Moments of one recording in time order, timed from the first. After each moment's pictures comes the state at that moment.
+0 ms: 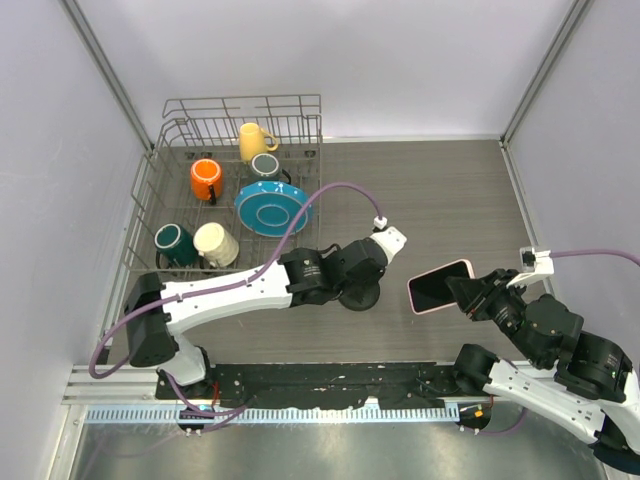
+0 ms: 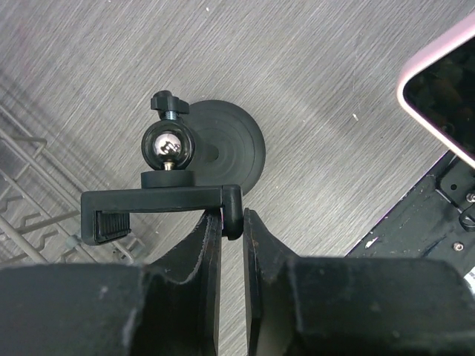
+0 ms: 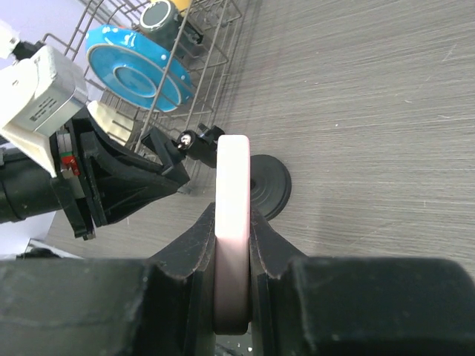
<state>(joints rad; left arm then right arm) -1.24 1.59 1.42 -0.62 -0.34 -0.24 1.00 0.22 0.87 -0.93 0.59 0.73</state>
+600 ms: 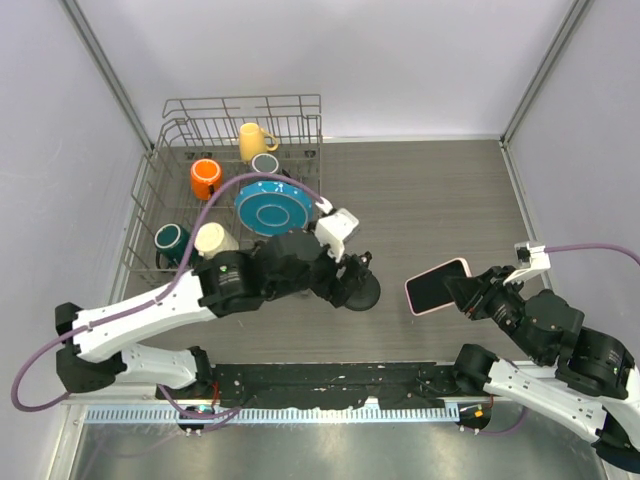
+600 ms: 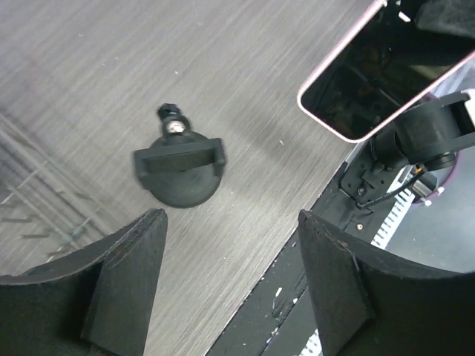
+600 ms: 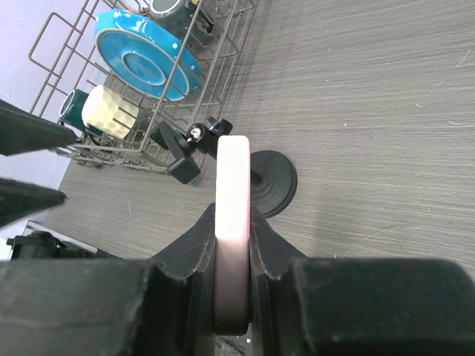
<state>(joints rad) -1.23 1.25 1.31 -0.58 -0.22 -0.30 1.00 0.27 0.91 -0.93 0.54 0.69</state>
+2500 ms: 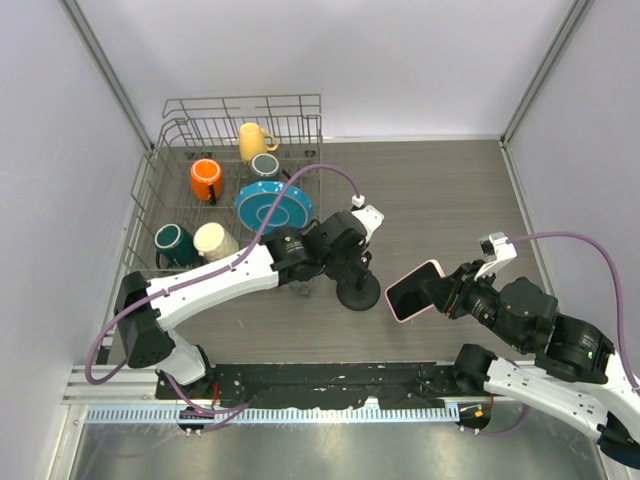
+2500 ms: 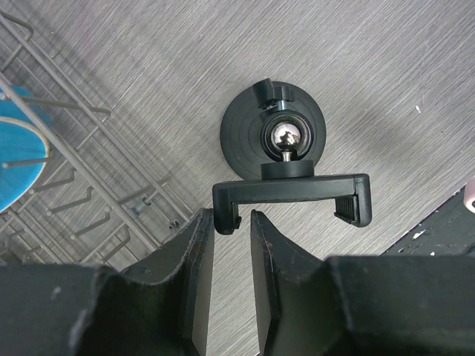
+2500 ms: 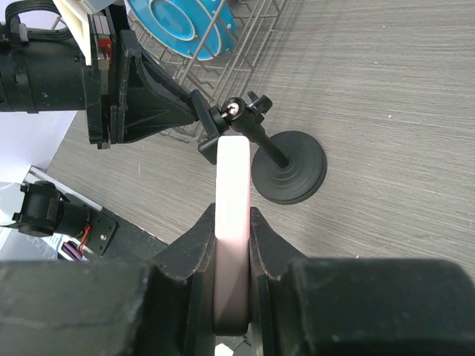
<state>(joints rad) -1.09 1.55 1.44 -0.74 -0.28 -0.20 1.00 0.37 0.89 -0.84 0.38 0.61</state>
